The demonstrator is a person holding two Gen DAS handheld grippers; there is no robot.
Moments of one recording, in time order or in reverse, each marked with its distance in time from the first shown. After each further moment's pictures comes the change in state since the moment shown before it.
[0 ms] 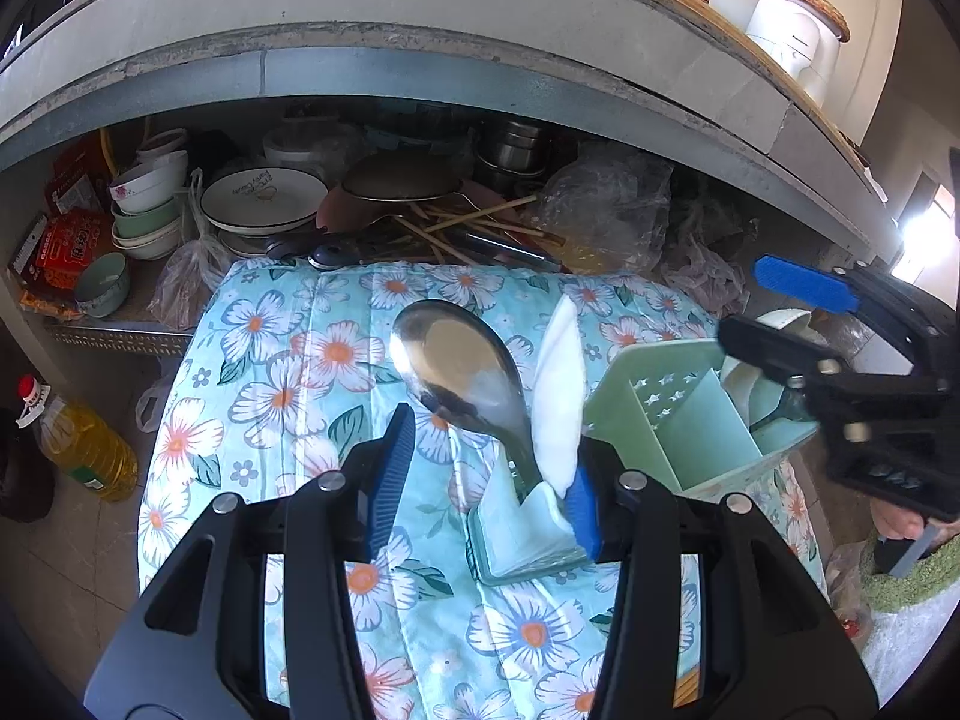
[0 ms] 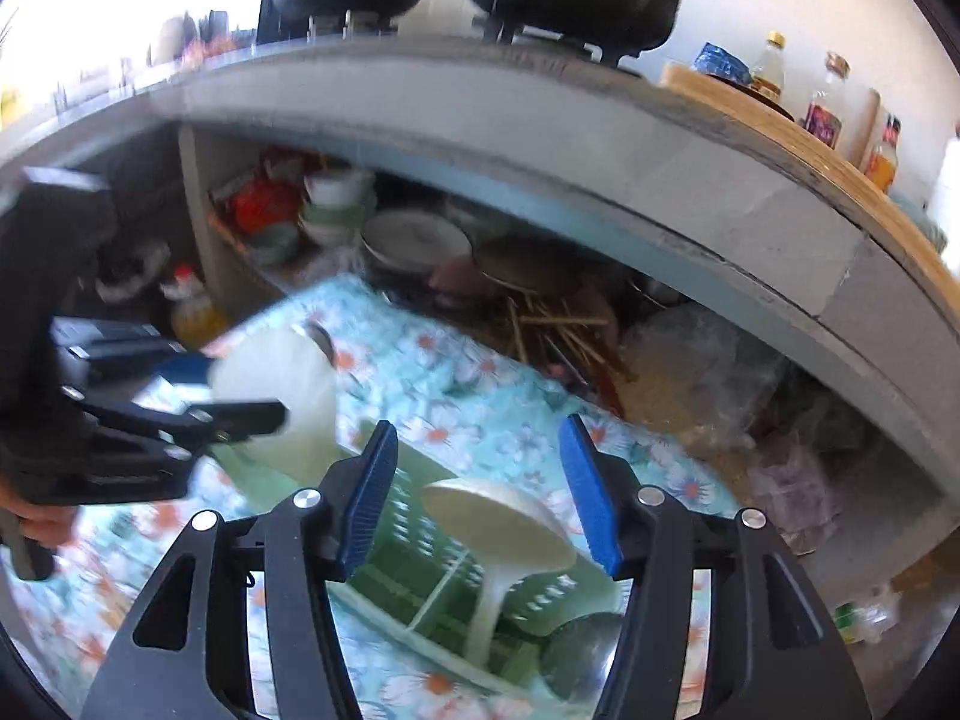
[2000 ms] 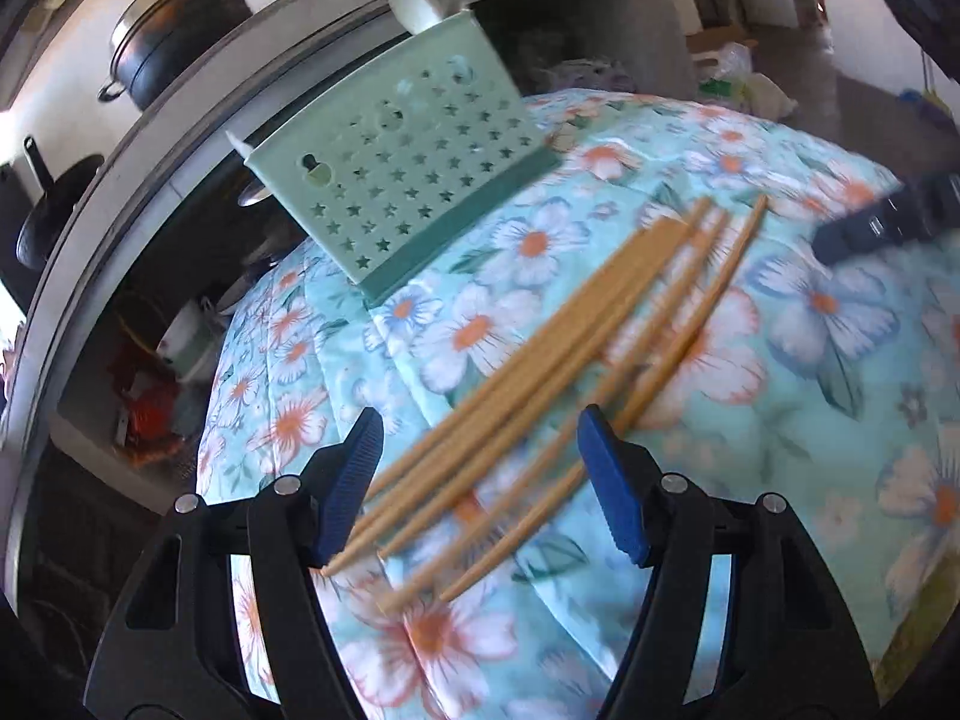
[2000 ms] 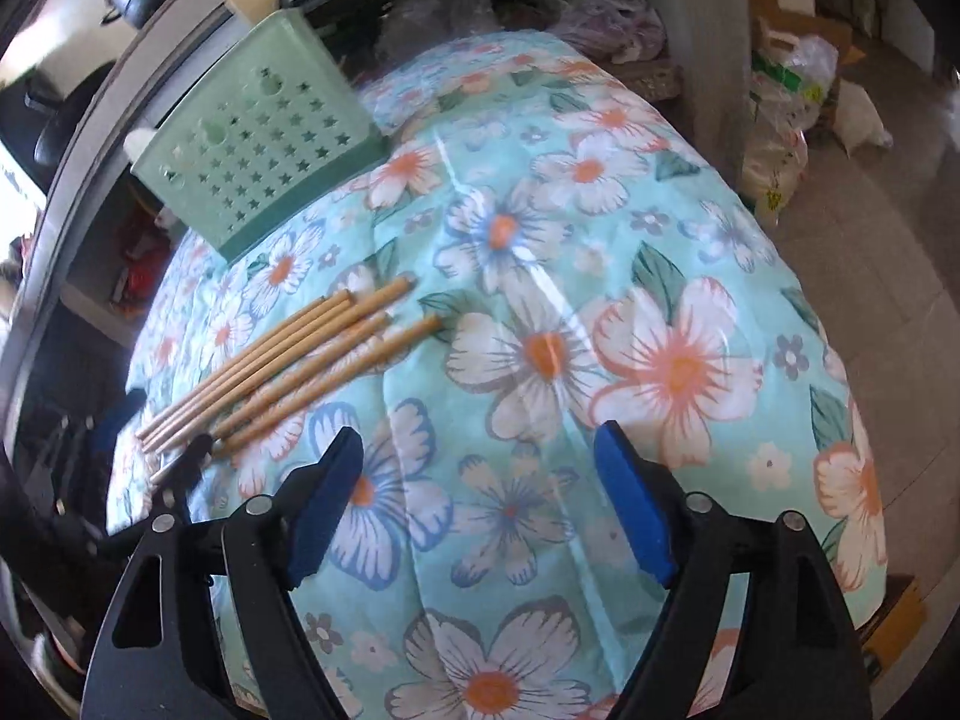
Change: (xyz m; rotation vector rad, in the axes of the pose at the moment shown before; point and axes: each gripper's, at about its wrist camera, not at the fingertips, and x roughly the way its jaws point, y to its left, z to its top) left arm -0.070 -0.112 -0.252 0.695 -0.034 0.253; right arm -0.108 0.026 -0.312 0.931 0.236 0.018
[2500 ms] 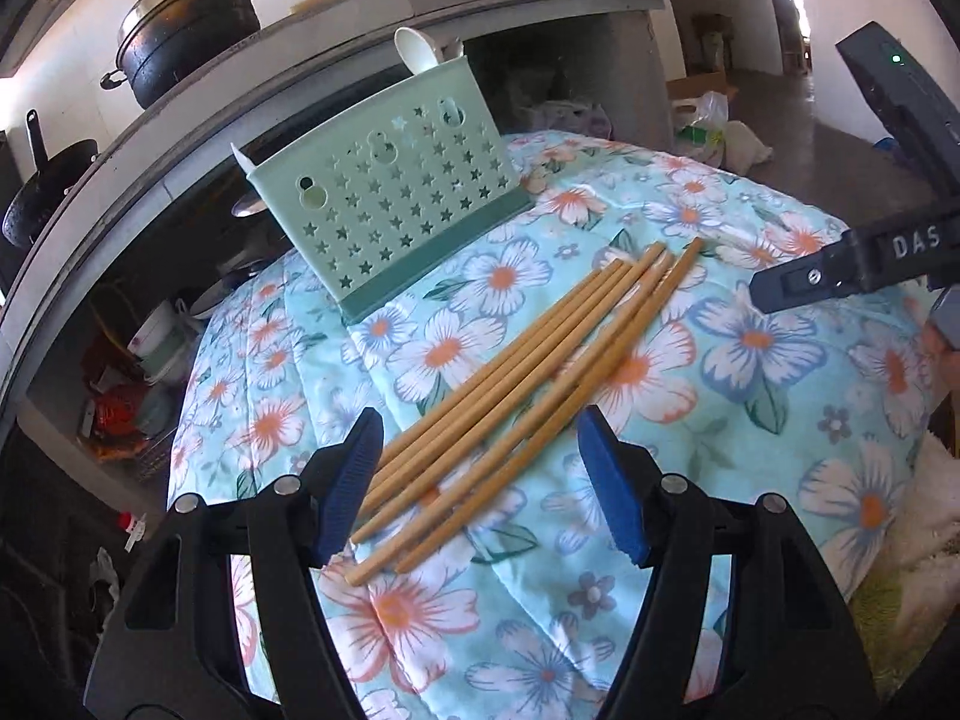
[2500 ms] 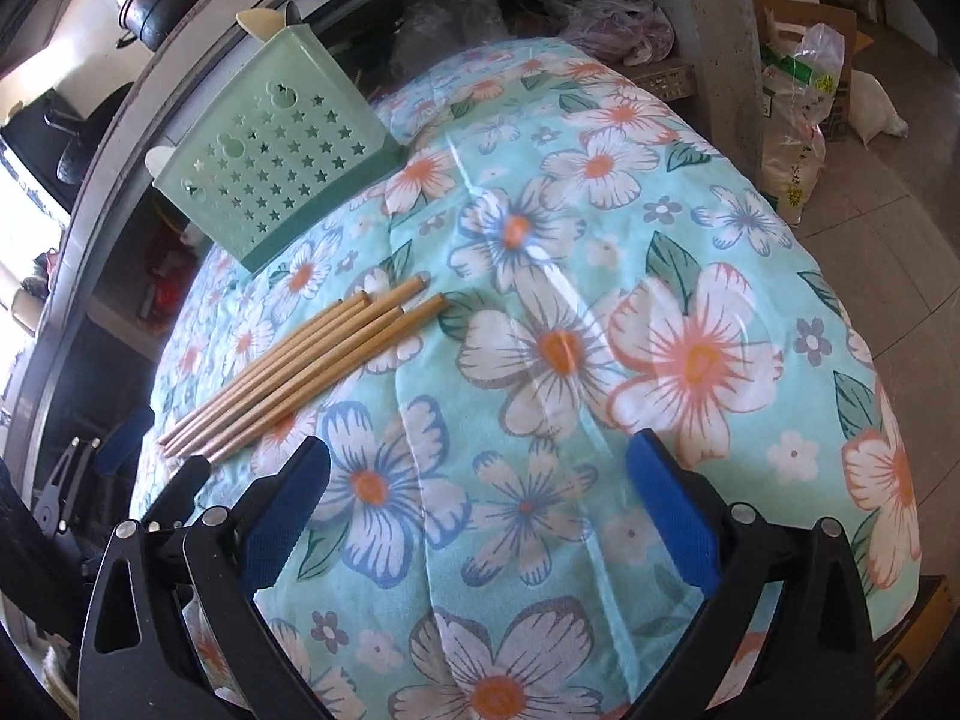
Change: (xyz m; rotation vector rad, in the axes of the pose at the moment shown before) left arm -0.025 0.006 0.001 -0.073 -0.080 -0.110; right arm 0.002 0.002 -0.009 -0.013 -0.037 0.057
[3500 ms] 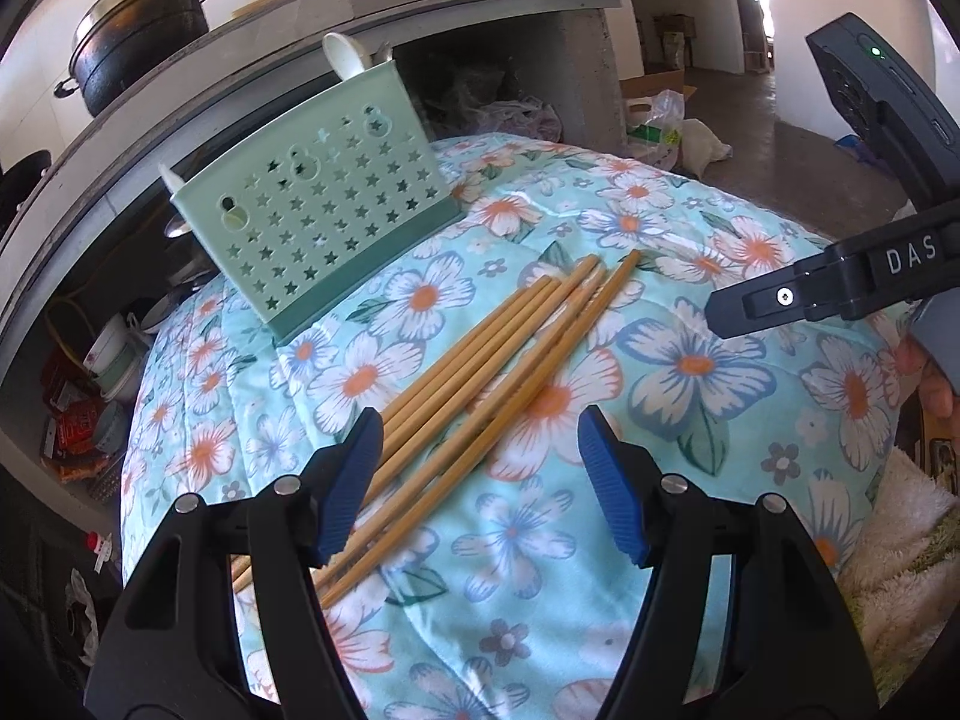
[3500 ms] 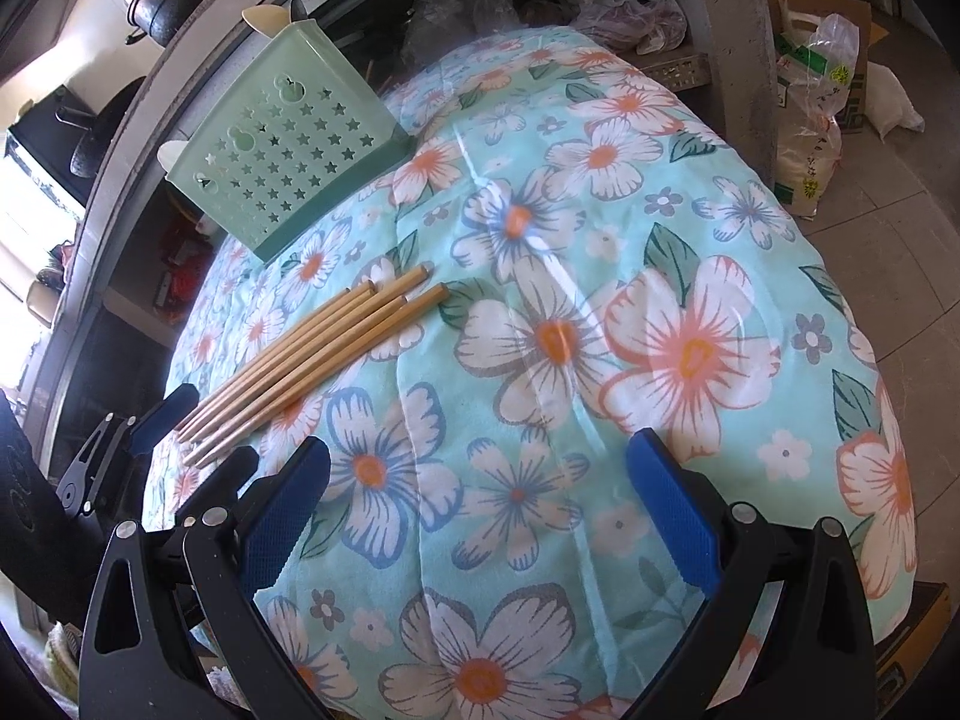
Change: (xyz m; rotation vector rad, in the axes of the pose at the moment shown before) left arm 0.011 -0.025 0.016 0.033 0.004 -0.109; right arm -0.005 -0.011 0.001 0.005 0.033 0.071
